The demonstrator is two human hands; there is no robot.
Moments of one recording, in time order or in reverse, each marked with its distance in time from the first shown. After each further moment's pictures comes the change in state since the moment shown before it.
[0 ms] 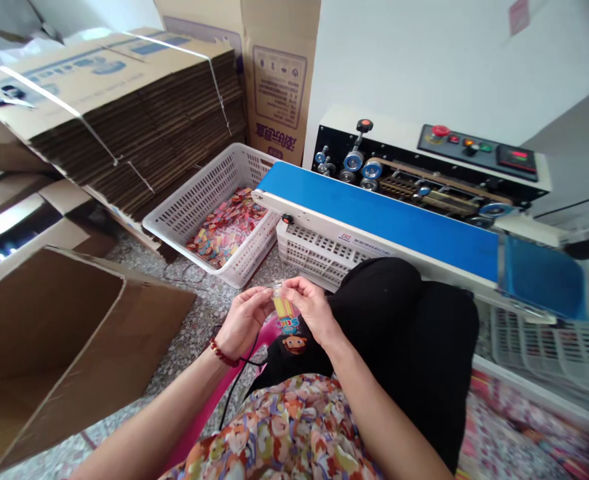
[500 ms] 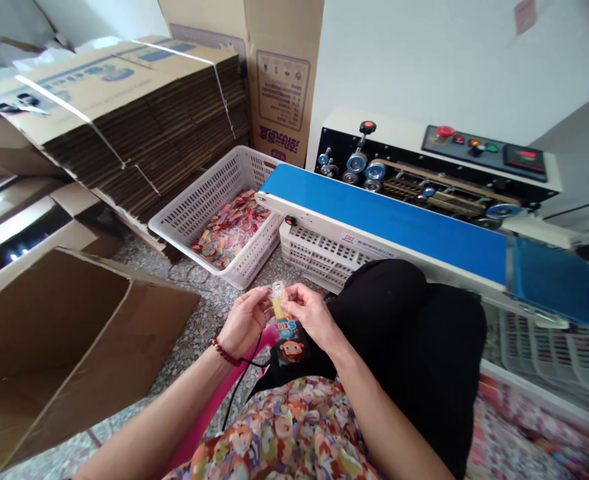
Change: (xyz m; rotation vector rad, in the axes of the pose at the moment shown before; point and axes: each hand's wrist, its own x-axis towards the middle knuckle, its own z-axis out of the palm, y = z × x) left_hand 0.004 0.002 -0.007 -0.029 -0.021 -0.024; right_hand -0.001 0.012 -0.003 -0.133 -0.098 -0.037
